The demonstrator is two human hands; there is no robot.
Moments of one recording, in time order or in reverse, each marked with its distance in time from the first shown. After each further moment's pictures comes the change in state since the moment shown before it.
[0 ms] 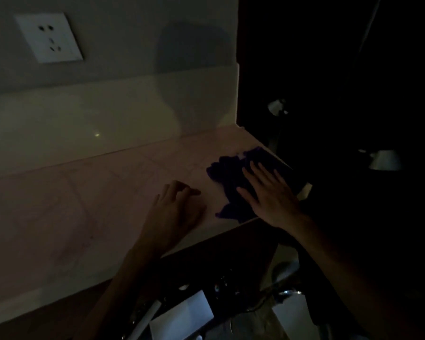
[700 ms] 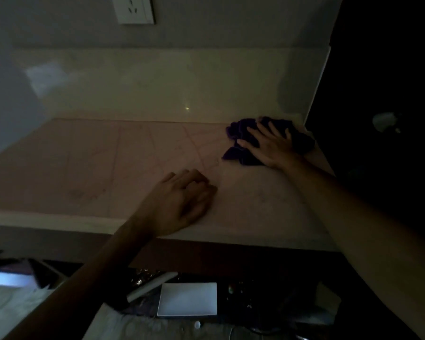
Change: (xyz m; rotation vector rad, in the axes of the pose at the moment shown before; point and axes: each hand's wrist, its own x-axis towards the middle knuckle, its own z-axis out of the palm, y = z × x) left_hand 0.006 0.023 -0.001 0.324 -0.013 -0.075; right_hand 0.219 -0.018 0.036 0.074 -0.240 -0.267
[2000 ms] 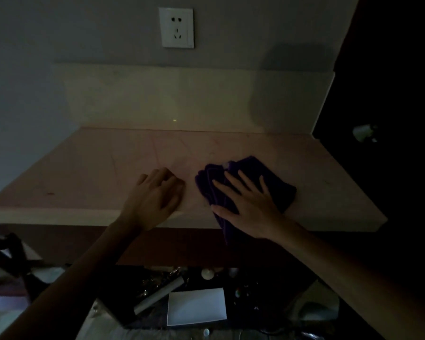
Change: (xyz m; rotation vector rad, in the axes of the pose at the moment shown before) left_hand -0.097 -0.109 -0.031 0.105 0.030 -0.223; right_hand -0.182 -0.175 0.020 -0.028 -0.008 -0.218
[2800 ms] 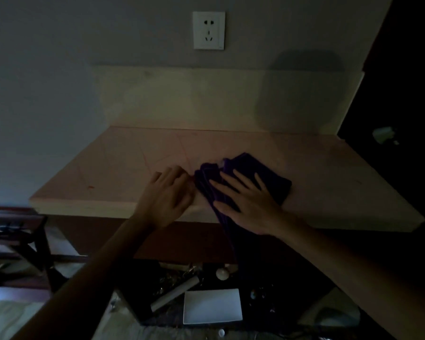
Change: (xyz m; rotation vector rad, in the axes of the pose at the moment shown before) left_hand -0.028 -0.037 -0.013 0.060 0.030 0.037; right_hand 0.028 -0.058 0.013 0.024 0.010 -0.123
